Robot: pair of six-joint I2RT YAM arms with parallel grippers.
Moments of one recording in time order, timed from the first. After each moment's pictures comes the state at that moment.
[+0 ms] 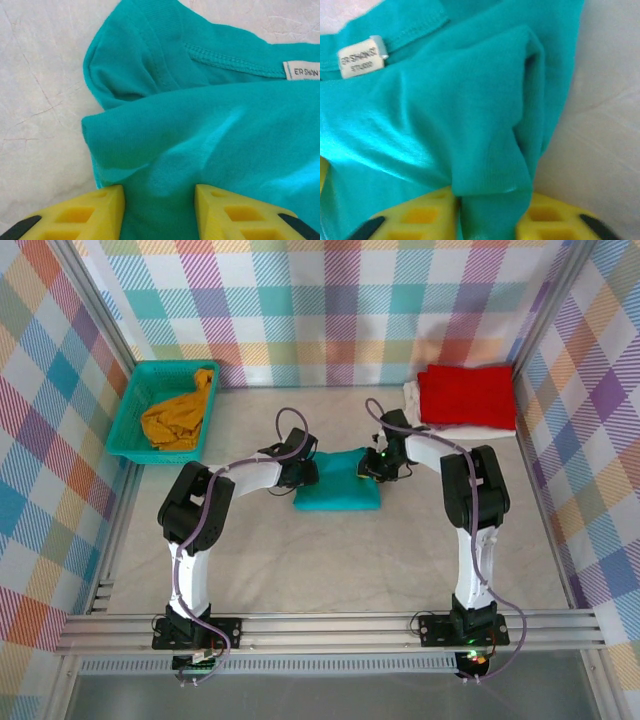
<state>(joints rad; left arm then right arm) -0.53 2.02 1.32 -0.34 -0.08 -0.63 0.33 2.11 1.45 -0.56 -0.44 0.51</state>
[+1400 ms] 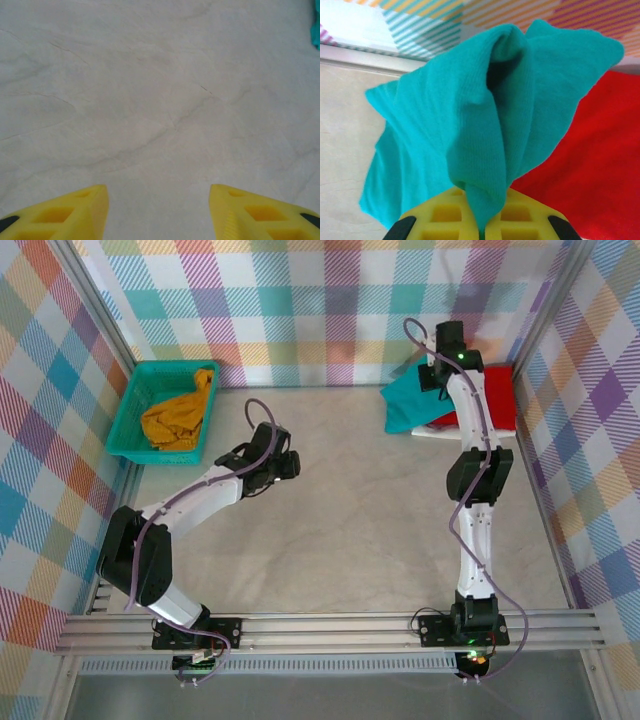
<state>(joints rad) -0.54 1.56 1.14 -0.42 -0.17 -0.51 0.05 2.48 2.69 -1.05 0.09 -0.18</state>
